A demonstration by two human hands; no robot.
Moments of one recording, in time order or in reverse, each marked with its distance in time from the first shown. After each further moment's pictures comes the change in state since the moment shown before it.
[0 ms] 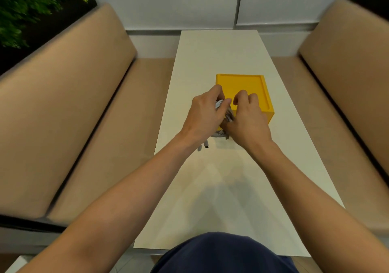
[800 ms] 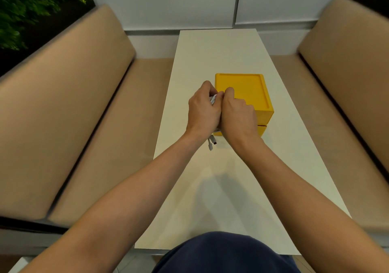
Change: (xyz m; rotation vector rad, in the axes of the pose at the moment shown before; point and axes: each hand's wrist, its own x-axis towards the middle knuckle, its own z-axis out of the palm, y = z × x) left_hand 0.006 -0.002 0.011 -0.143 0.173 -0.229; right_hand 0.014 -0.015 0.022 -0.293 0.075 -0.074
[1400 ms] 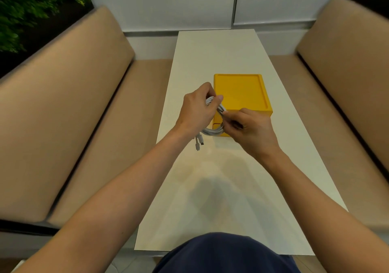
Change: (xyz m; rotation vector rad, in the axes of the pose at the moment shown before) left_hand 0.012 -0.007 -0.020 0.146 -0.207 0.087; right_hand -0.033 0.060 0.001 0.516 0.202 -0.326
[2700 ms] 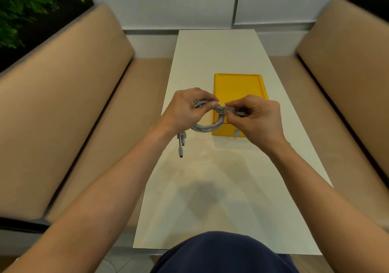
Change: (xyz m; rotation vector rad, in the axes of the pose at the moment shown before) left_hand -0.001 -0.025 -0.029 0.006 -0.097 0.266; right_hand 0.021 -0.014 -0.019 0.200 0.073 0.134
